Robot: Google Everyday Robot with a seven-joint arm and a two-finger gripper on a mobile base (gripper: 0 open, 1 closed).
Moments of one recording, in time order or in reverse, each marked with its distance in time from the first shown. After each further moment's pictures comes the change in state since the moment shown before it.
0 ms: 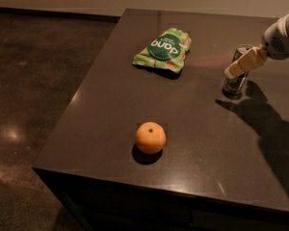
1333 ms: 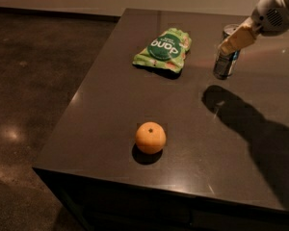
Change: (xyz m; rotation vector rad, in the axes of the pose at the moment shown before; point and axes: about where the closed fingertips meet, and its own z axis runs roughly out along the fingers) arm -0.061 0.040 -0.033 -0.143 -0.070 -0.118
